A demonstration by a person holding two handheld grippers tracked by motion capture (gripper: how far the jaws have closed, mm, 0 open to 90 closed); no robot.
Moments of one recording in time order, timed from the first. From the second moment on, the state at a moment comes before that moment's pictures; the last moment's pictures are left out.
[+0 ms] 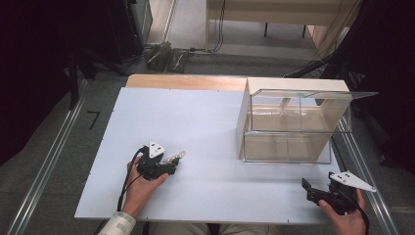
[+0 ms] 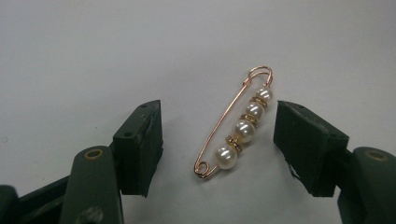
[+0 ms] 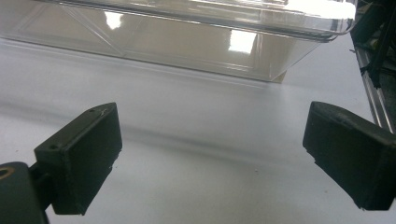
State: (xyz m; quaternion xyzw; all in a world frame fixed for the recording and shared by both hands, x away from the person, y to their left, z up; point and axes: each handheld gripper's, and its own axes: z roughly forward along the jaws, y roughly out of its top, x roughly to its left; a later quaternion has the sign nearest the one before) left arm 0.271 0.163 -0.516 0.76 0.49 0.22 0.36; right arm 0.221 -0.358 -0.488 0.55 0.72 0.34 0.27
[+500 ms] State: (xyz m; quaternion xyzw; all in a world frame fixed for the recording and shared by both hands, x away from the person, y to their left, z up) left arm 0.269 0.159 -0.516 0.78 0.46 0.22 0.36; right arm 0.222 -0.358 -0.489 0.54 0.72 0.34 0.26
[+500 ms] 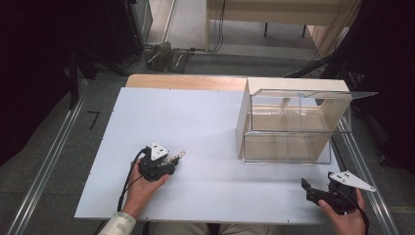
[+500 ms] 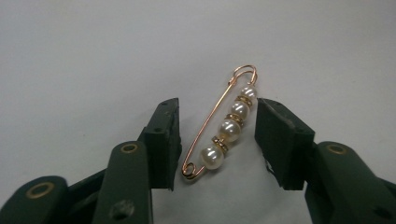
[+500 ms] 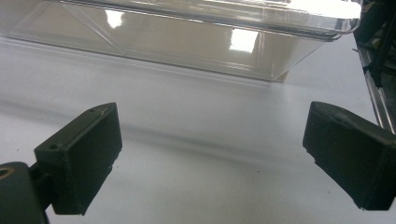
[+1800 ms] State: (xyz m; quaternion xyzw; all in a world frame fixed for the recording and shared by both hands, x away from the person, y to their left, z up) left arm 0.268 0.166 -0.512 0.77 0.46 0.18 0.40; right arm 0.222 -0.358 -0.489 0.54 0.72 0.34 0.26
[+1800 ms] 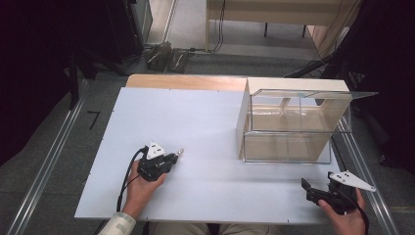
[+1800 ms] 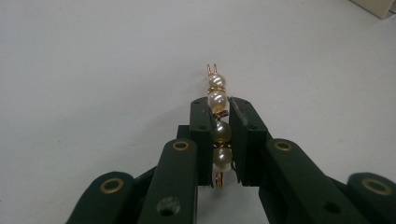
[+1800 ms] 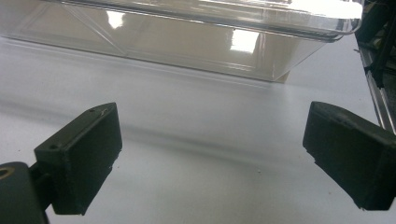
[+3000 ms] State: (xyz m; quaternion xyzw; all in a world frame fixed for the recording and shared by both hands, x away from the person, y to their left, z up) left arm 0.247 0.155 -0.473 0.73 0.43 0.17 0.50; right arm 0.222 -0.358 -0.489 0.54 0.72 0.34 0.26
